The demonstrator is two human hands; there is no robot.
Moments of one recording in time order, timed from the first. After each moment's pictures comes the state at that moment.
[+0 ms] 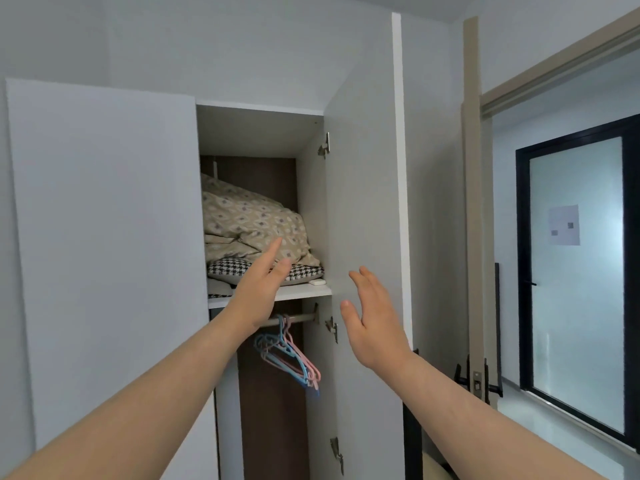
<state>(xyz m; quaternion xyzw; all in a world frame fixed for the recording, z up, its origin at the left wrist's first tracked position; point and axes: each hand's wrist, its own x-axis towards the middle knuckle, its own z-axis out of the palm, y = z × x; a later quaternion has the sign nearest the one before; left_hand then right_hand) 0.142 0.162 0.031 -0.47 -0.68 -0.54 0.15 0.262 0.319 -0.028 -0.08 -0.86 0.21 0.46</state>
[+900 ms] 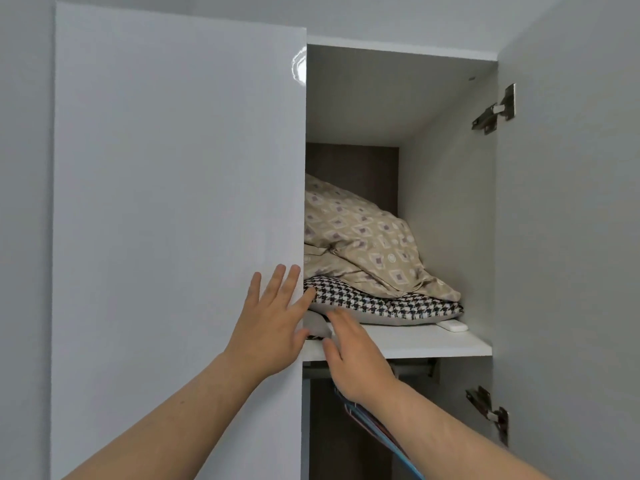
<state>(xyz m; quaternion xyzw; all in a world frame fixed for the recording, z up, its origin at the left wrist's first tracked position) -0.216 0.112 -0.005 -0.37 -0.81 0.00 0.46 -0.149 0.275 -0.046 0.04 -0.92 0.20 0.33</state>
